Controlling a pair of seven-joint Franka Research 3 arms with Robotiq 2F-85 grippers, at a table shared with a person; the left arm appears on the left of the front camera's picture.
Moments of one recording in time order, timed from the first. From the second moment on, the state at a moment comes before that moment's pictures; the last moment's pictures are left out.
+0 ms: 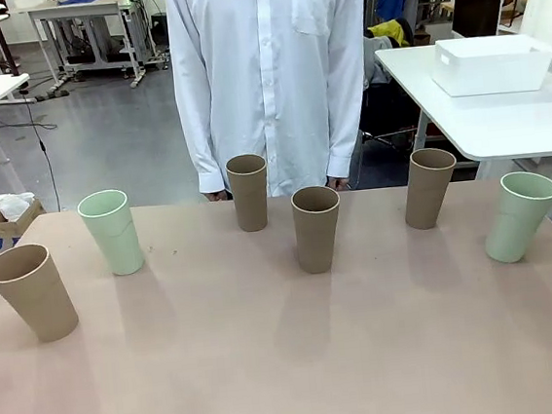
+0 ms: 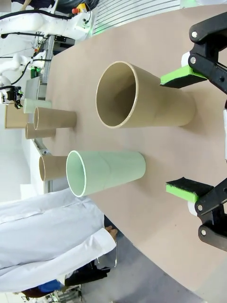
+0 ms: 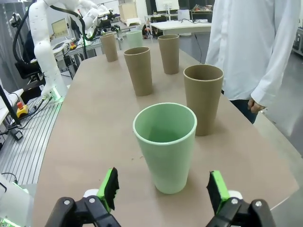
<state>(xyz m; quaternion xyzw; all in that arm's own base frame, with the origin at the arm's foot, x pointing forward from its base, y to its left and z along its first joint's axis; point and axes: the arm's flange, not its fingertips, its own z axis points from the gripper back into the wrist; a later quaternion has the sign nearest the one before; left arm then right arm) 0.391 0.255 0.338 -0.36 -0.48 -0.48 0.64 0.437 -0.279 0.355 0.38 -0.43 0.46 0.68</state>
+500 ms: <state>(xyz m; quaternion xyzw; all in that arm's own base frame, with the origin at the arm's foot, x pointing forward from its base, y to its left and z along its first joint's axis) 0.397 0.247 0.290 -0.40 -0.47 -0.50 0.61 0.439 -0.258 0.314 0.42 -0.45 0.47 0.63</state>
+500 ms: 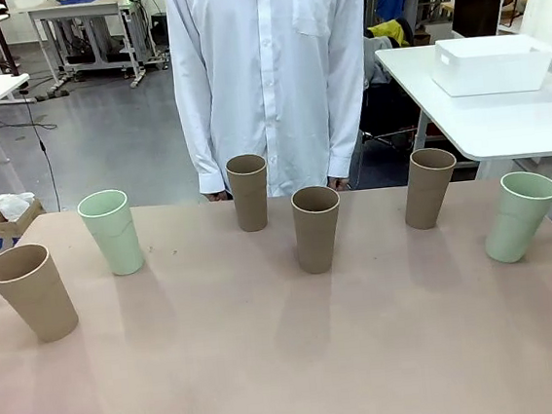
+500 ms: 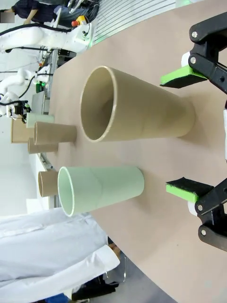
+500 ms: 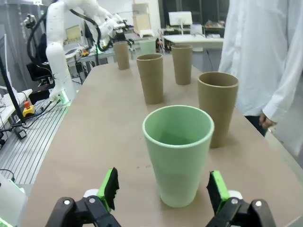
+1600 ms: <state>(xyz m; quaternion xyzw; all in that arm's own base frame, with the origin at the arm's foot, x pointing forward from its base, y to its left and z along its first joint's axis) 0.420 0.227 0.248 -0.45 -0.47 -0.51 0.57 0.448 -0.229 0.247 0.46 -0.49 0.43 0.60</state>
